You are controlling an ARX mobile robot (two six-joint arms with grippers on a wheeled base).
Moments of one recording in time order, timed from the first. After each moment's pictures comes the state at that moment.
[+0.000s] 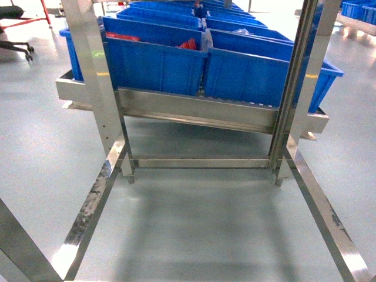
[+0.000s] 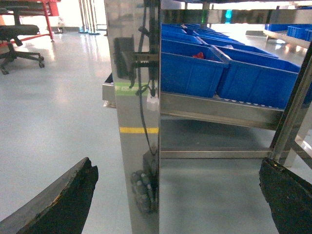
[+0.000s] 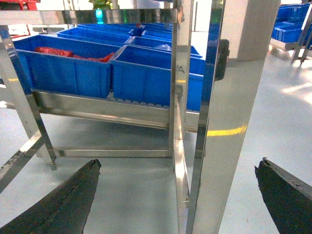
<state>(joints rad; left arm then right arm) 0.00 0.01 0.01 -0.01 0.00 0.00 0.00 0.00 0.01 -0.01 0.00 0.00</state>
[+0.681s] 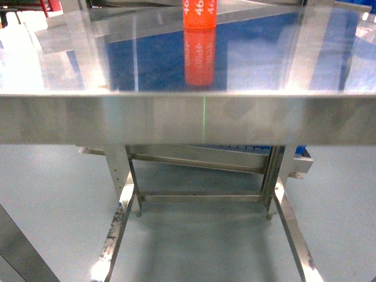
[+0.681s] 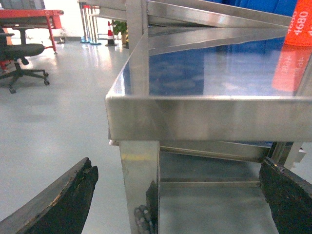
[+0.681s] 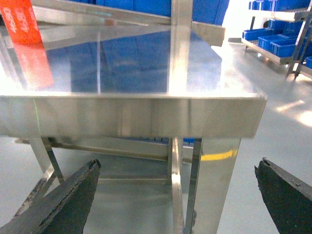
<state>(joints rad) 0.00 0.01 0.01 0.00 0.00 0.00 0.00 0.00 0.01 0.00 0.00 0.00</state>
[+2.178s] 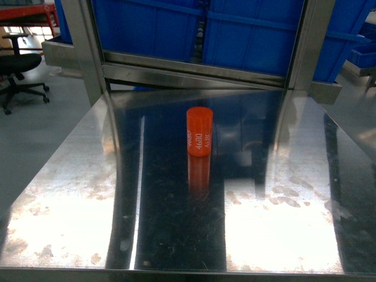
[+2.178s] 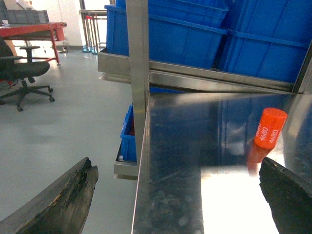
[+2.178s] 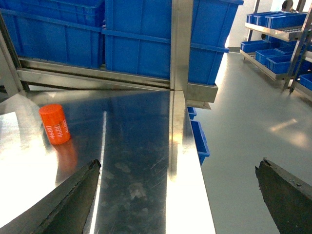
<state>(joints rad) 0.00 0.01 0.01 0.00 0.00 0.00 0.00 0.00 0.01 0.00 0.00 0.00</state>
